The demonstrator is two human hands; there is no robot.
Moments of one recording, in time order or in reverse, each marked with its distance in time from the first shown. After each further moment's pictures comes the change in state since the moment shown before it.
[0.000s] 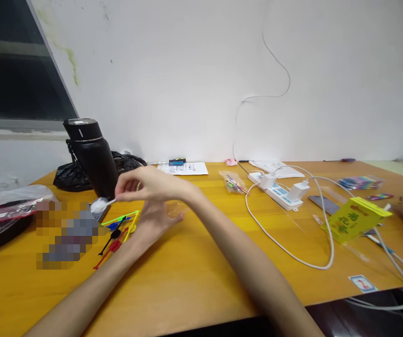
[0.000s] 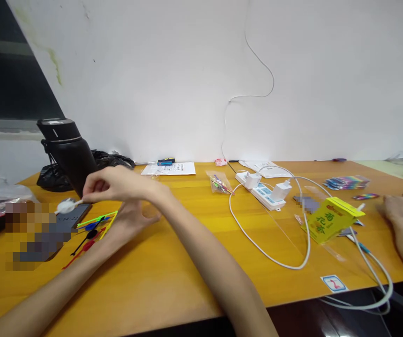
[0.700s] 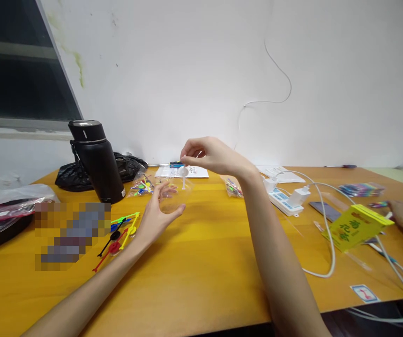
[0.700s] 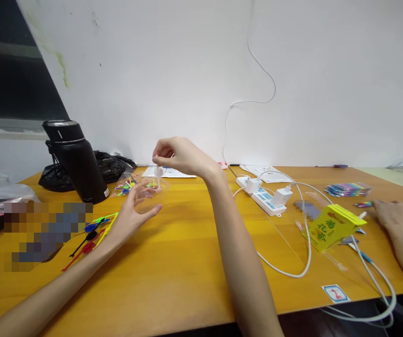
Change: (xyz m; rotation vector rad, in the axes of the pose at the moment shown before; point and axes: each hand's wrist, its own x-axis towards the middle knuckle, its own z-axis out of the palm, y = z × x) left_hand 0.000 0.014 -0.001 -0.247 0.040 -0.059; right_hand -0.081 -0.027 -0.088 -0.273 0.316 0.273
